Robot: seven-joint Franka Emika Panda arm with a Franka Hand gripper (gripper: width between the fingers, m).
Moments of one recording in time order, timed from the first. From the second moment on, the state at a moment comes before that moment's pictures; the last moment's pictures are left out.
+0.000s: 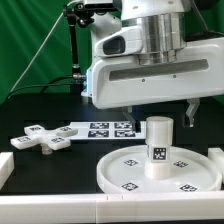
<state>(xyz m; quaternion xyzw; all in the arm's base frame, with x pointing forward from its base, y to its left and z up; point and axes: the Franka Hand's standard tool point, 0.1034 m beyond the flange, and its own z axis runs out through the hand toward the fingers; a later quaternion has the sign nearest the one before) 0.571 0.044 0.086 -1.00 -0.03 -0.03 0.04</state>
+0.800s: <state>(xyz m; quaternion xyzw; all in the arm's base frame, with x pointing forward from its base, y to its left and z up) 0.567 0.044 0.081 -0.92 -0.39 -0.03 0.01</state>
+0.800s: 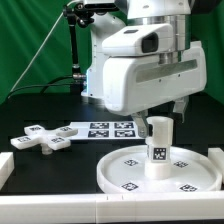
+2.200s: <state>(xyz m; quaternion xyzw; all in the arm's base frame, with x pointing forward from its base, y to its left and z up) 0.569 0.043 0.075 -0.59 -0.80 0.02 -0.06</state>
